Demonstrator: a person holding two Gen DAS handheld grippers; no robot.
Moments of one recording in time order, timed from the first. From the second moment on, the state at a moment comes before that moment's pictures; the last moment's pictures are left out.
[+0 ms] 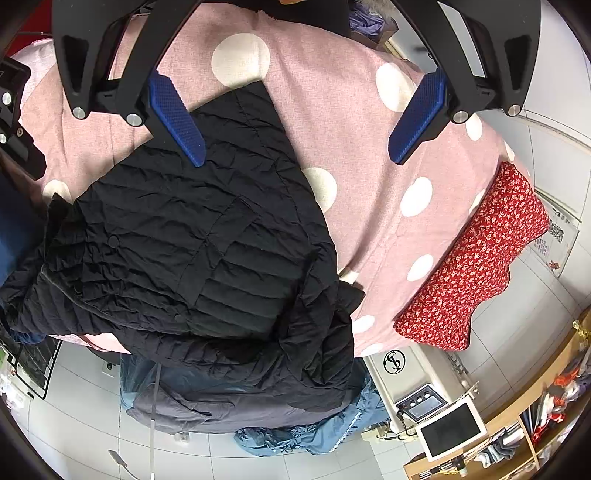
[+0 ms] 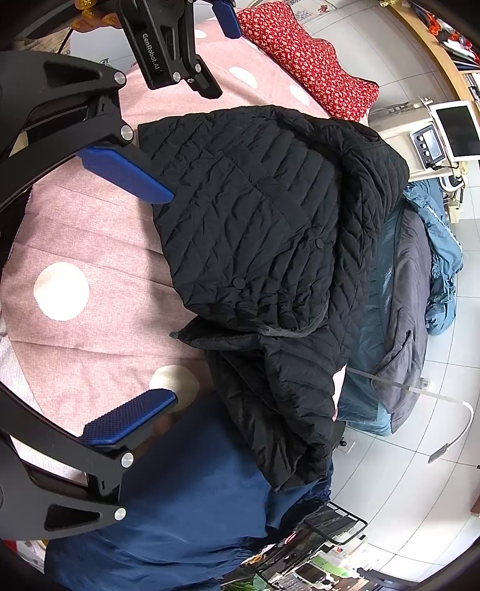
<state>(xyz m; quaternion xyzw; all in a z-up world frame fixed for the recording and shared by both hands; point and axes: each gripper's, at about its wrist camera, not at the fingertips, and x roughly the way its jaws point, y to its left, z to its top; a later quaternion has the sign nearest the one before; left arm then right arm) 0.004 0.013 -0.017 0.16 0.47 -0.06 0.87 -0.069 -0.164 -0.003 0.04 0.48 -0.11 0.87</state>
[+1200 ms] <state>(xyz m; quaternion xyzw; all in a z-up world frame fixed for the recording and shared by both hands) -0.001 -0.001 -0.032 0.19 0.46 -0.06 0.86 -0.080 -0.186 -0.013 0.06 0.48 -0.13 0.87</state>
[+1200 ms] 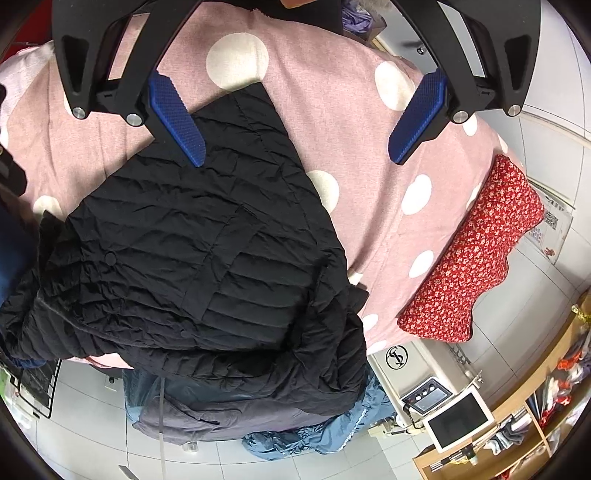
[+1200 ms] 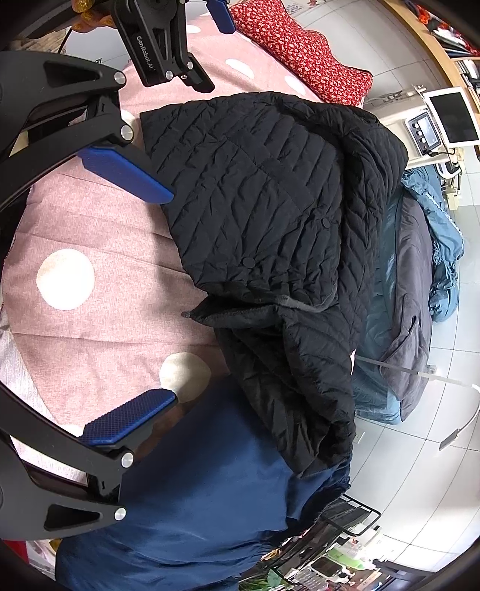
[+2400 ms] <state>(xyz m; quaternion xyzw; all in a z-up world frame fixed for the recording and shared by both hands) 0.229 -0.020 -0.053 0.17 0.45 -0.13 0.87 -0.103 -0.229 -0.024 0.08 0.44 -0.13 0.88</state>
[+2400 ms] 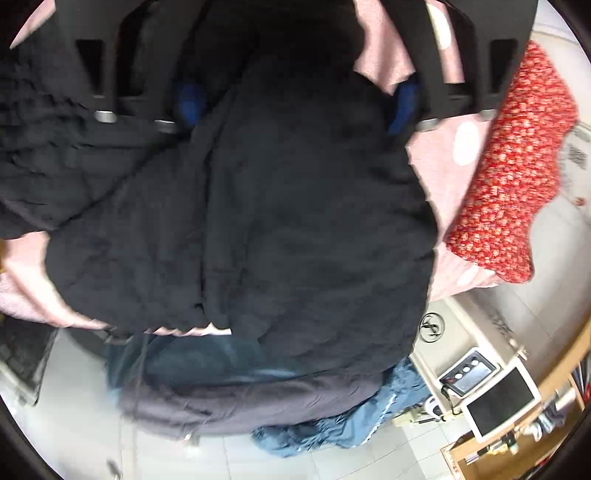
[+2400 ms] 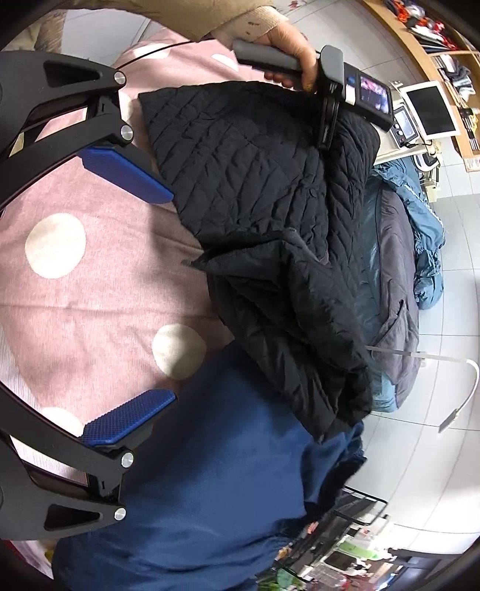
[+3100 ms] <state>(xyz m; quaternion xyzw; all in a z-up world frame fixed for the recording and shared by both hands) 0.047 0.355 -0.074 -0.15 0.47 0.05 0.87 -0.008 -0.247 0.036 0.09 0.40 -0.03 0.91</state>
